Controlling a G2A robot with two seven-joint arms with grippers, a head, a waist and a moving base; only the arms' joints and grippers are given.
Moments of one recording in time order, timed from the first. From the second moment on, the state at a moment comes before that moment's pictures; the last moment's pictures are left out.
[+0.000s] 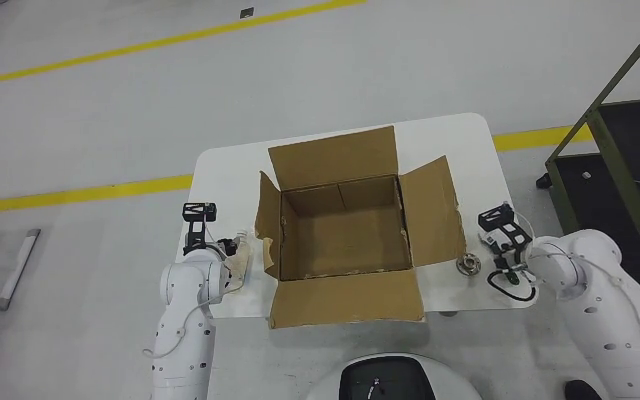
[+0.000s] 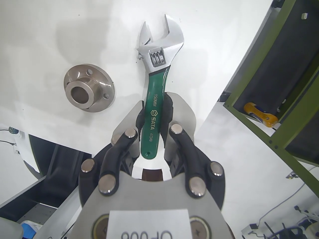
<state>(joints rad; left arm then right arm) 1.09 -1.28 -1.51 -1.58 1.58 0.04 -0.99 -1.18 -1.16 1.51 -1.55 -1.20 -0.20 1.27</state>
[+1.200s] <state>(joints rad) 1.09 -1.28 -1.51 -1.58 1.58 0.04 -0.99 -1.41 -1.15 1.67 -2.03 -1.17 -0.21 0.46</state>
